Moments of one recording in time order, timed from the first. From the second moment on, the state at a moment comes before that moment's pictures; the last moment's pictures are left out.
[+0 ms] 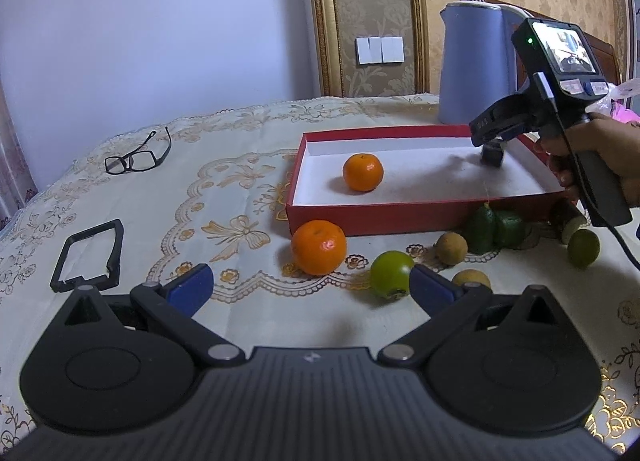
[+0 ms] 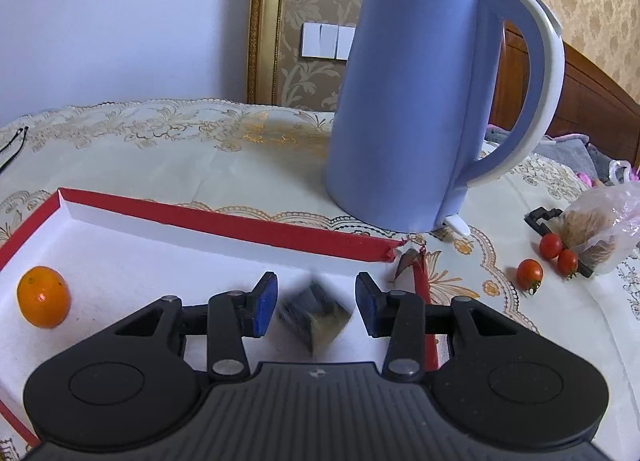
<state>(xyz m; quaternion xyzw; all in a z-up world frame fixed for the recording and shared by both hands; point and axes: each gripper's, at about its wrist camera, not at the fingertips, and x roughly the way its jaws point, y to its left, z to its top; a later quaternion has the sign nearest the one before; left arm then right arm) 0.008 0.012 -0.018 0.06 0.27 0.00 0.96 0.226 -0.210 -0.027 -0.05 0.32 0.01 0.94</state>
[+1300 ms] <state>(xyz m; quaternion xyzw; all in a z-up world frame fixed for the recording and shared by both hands) 0.059 -0.009 -0.042 -0.01 0.35 -0.08 0.94 0.010 -0.284 -0.026 0.01 0.22 0.06 0.97</state>
